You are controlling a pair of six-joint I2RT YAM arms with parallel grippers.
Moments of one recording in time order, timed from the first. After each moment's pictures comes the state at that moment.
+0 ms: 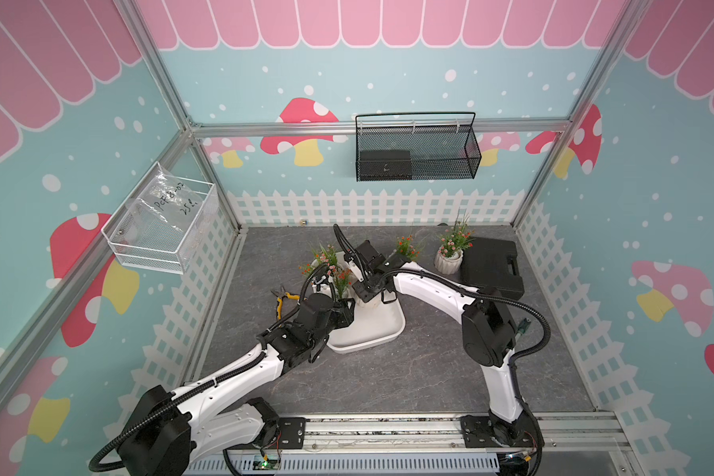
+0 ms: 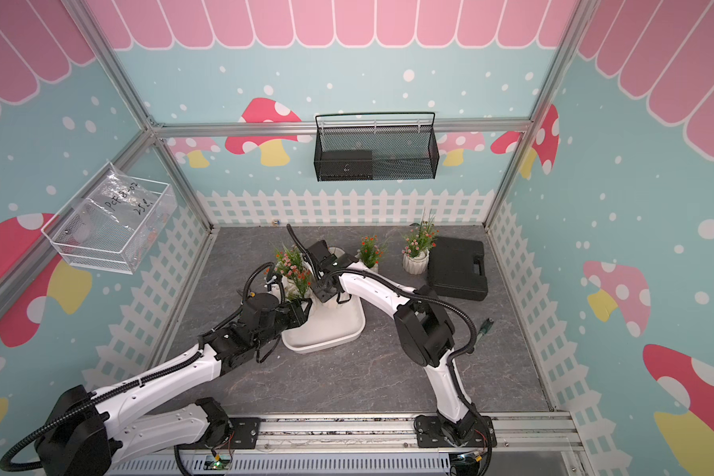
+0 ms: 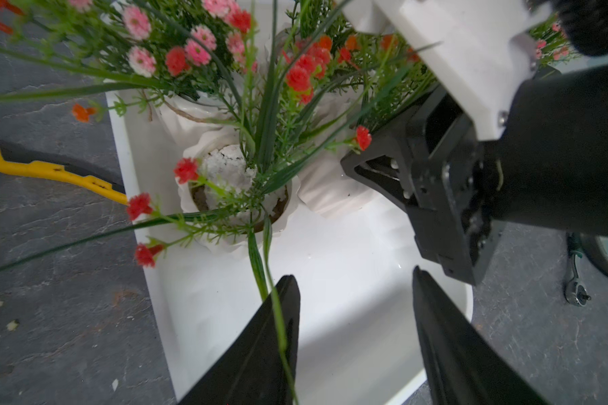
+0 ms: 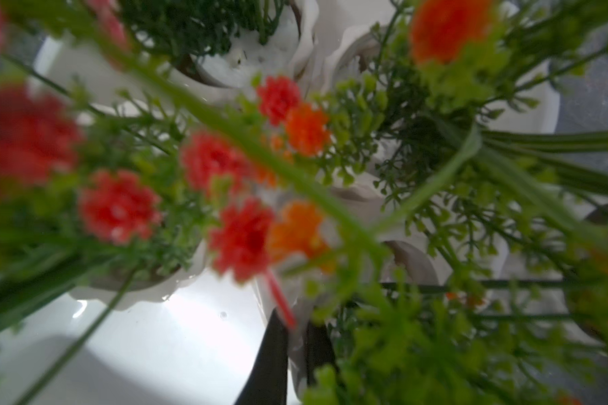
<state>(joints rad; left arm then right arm) -0.67 1.10 0.61 -0.03 -0.16 -0.78 0.79 2.10 1.80 -0.77 0.10 0.02</state>
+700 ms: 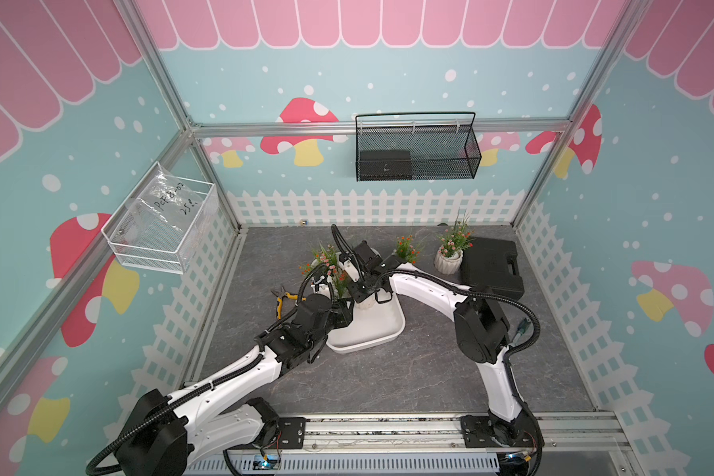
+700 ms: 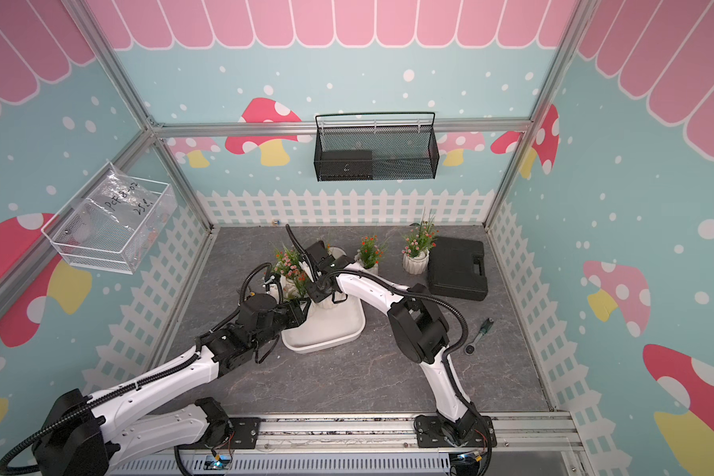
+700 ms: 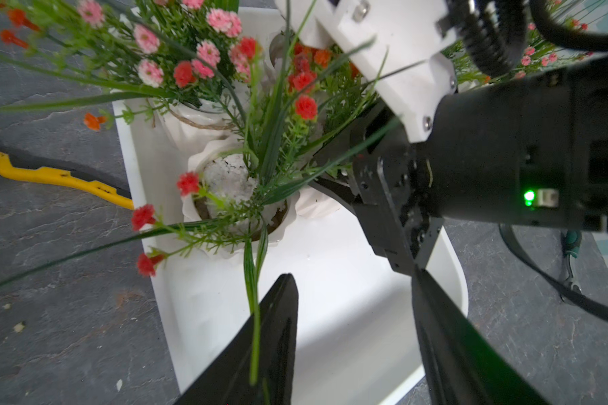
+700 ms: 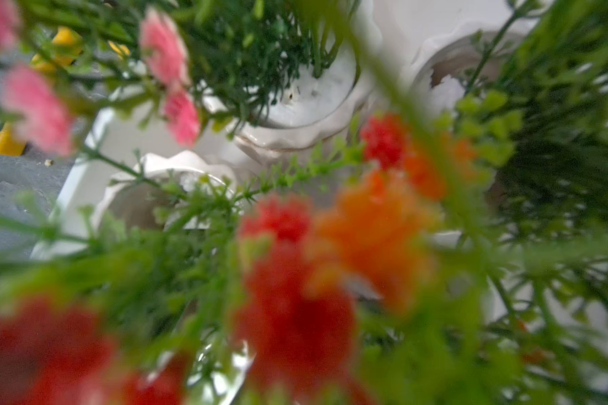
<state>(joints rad) -0.67 1.08 0.60 -0.03 -0.17 -0.76 0.79 2.12 1.78 -0.67 -0.03 0.07</state>
